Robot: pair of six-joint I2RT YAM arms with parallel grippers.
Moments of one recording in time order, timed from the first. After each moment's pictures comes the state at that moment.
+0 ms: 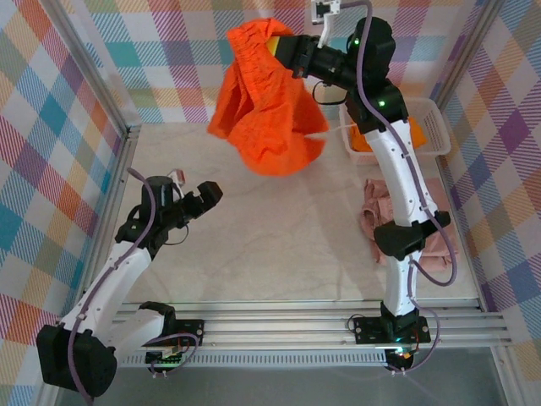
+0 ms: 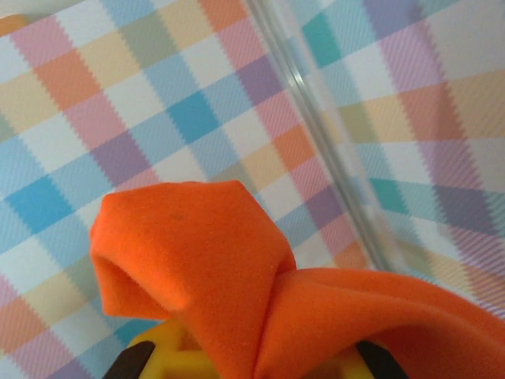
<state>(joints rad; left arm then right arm) -0.22 0.96 0.79 -0.40 0.24 -0.77 0.46 2.00 2.63 -0.43 -0.70 0.59</state>
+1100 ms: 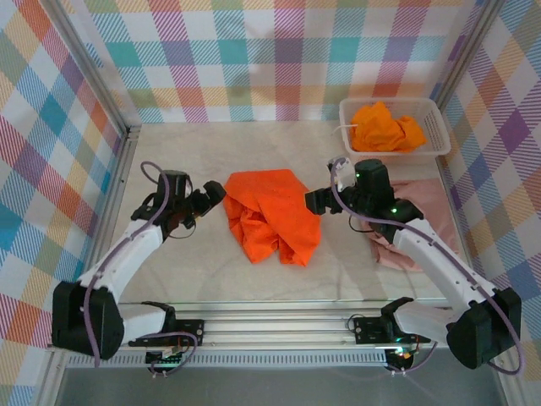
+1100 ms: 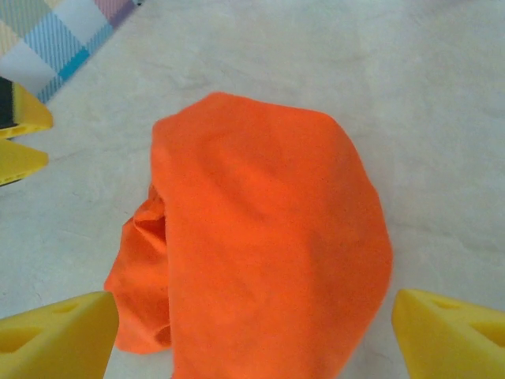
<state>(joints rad) -0.22 1.25 0.85 -0.39 0.22 -0.86 0.49 1.15 0.97 -0.42 -0.24 0.16</state>
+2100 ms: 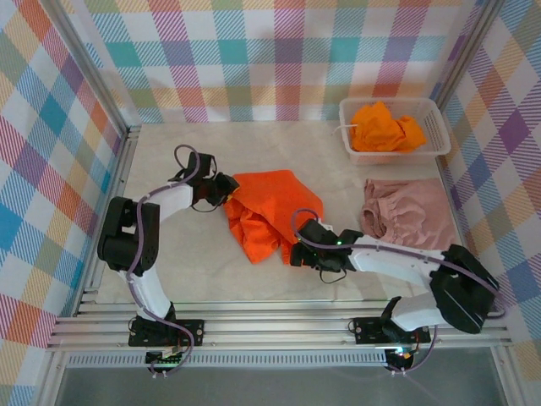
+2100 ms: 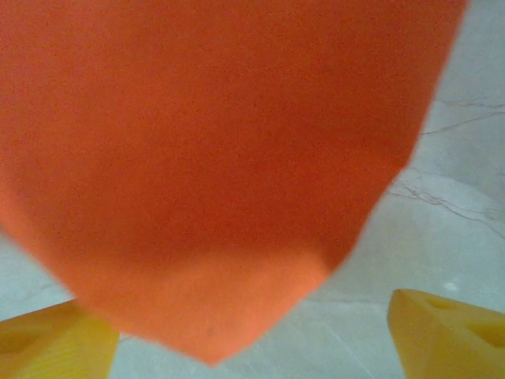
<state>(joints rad) -0.23 1.82 1.11 -0.16 0.39 -0.99 0.92 1.39 0.74 -0.55 0.12 0.96</state>
